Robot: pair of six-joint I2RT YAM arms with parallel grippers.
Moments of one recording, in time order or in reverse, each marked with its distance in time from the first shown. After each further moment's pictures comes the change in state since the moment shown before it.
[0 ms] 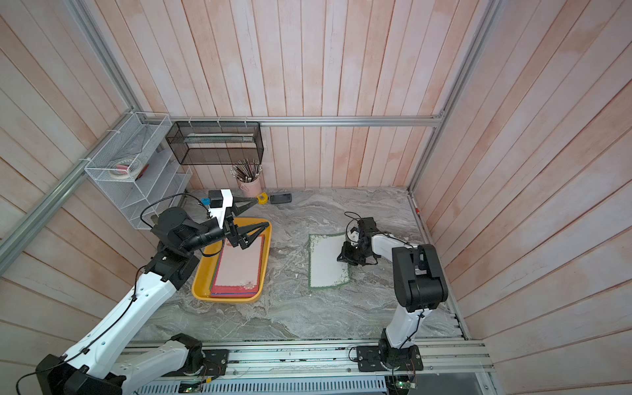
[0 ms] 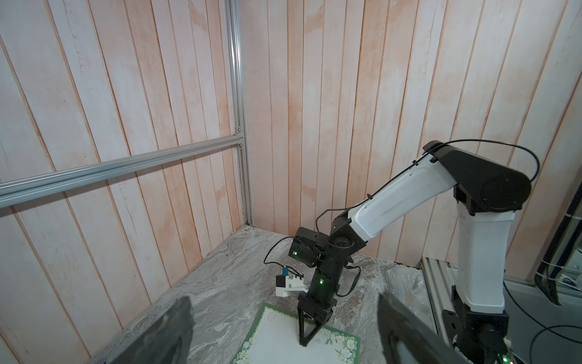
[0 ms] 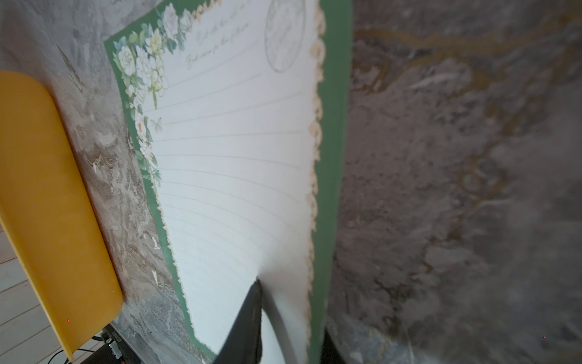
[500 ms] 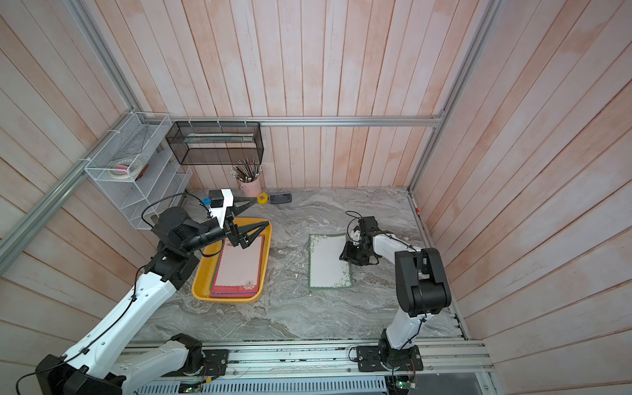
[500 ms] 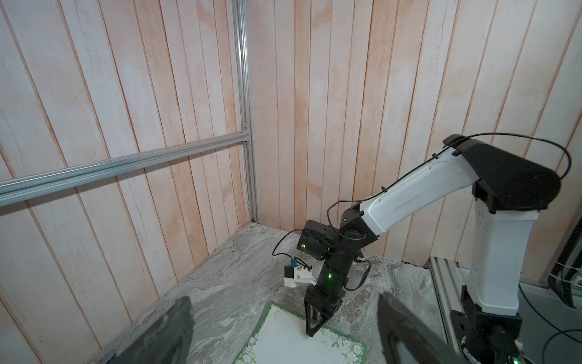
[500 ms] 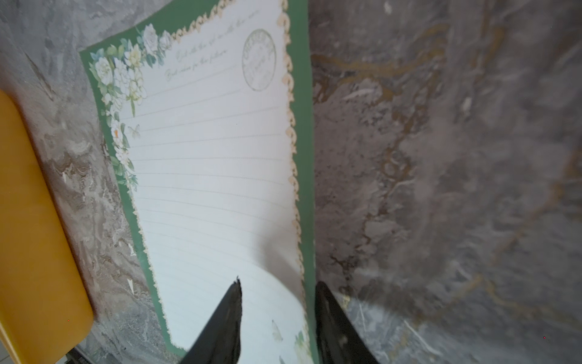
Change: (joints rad) left arm 0.000 0.000 0.003 -0.019 -0.021 0.017; right arm 0.000 -0.047 0.004 -0.050 0.115 -0.012
